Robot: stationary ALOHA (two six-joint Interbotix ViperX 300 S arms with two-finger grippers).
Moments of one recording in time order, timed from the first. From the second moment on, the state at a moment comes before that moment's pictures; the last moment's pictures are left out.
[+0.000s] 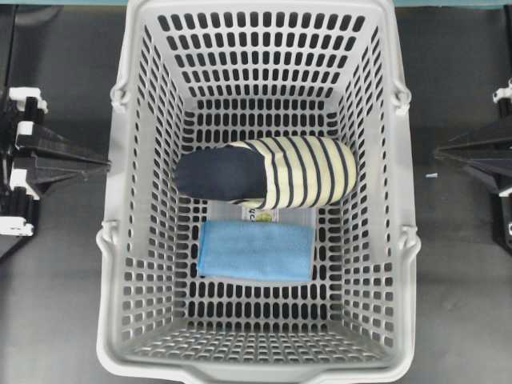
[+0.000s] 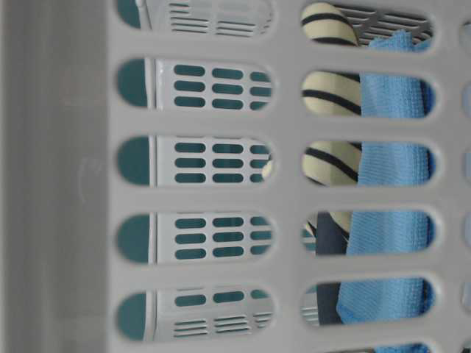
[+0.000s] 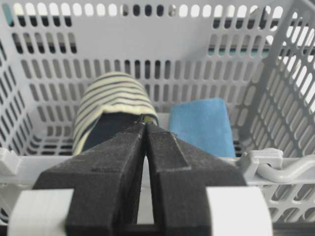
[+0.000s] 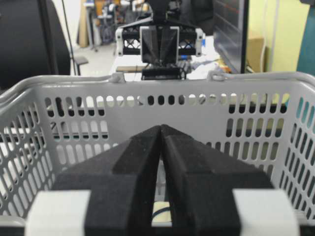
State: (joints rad) left arm 0.00 -0.96 1.17 0.00 -0.29 0.00; right arm 0.00 -0.97 1.18 0.00 -0.29 0.00
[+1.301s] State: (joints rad) left arm -0.11 -0.04 0.08 0.04 0.85 -0.07; right arm -0.04 -0.97 1.18 0.01 -0.16 0.10
